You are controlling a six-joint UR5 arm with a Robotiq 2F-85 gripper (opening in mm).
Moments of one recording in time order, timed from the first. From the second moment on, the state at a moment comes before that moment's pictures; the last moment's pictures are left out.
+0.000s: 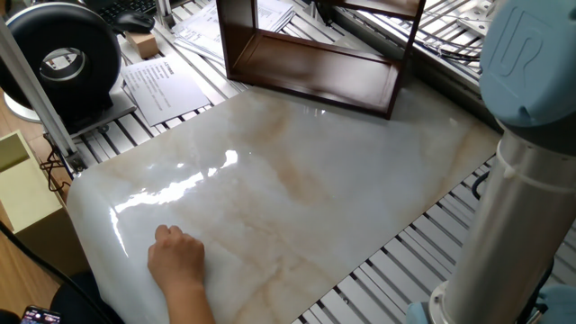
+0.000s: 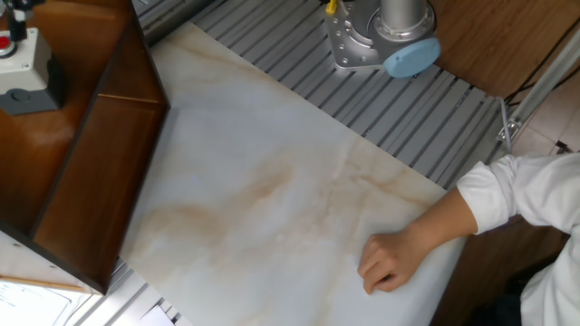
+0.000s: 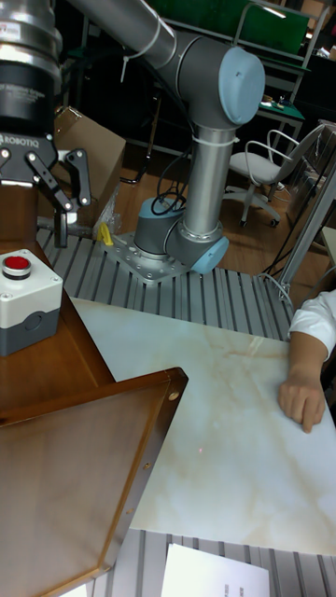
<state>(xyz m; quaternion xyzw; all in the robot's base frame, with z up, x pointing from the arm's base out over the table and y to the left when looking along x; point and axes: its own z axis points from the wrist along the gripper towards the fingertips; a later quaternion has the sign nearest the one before) 0.701 -0.180 0.383 -0.23 0.93 0.04 0.28</state>
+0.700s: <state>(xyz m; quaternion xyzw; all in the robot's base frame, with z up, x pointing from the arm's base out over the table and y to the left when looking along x) 0.705 -0.131 0.391 -0.30 0.90 0.10 0.30</state>
